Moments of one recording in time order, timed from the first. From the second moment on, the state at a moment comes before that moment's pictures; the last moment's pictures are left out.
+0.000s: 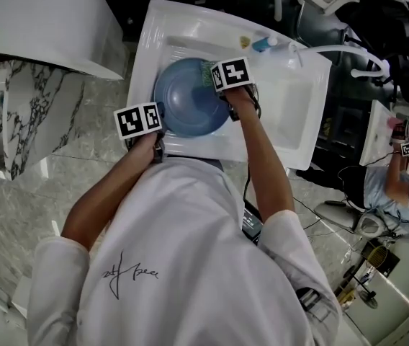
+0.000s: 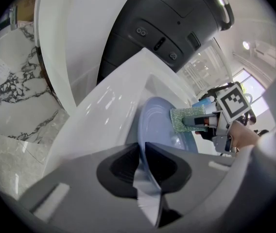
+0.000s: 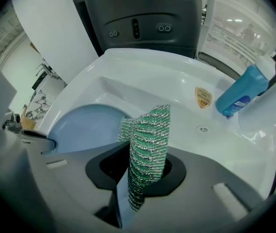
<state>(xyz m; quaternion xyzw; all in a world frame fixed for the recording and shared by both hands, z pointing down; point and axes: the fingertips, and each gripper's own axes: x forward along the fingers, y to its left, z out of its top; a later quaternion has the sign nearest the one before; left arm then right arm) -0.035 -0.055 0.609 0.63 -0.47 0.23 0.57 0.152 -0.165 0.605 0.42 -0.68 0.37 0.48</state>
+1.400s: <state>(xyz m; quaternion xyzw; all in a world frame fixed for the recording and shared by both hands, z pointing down) -0.035 -0.057 0.612 0.63 -0.47 0.20 0.59 0.196 -0.116 0.598 0.43 -0.64 0.39 0.51</state>
